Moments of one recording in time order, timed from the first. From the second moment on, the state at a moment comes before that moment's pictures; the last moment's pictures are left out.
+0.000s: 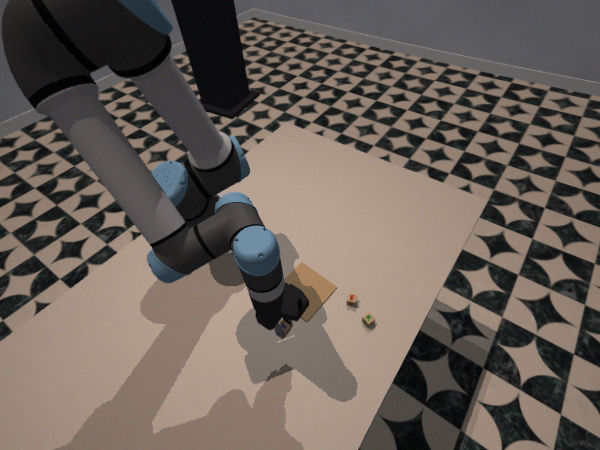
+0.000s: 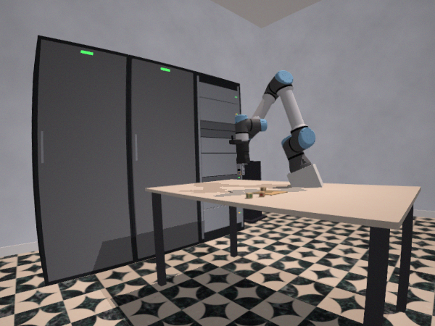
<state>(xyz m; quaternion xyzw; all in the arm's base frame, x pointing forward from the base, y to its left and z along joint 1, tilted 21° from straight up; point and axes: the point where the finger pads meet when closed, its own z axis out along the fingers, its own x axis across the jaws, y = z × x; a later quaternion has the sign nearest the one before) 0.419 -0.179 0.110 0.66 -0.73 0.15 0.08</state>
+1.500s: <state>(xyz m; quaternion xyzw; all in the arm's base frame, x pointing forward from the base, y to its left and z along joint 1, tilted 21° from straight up) 0.427 -0.103 0.083 0.92 -0.35 0.10 0.14</state>
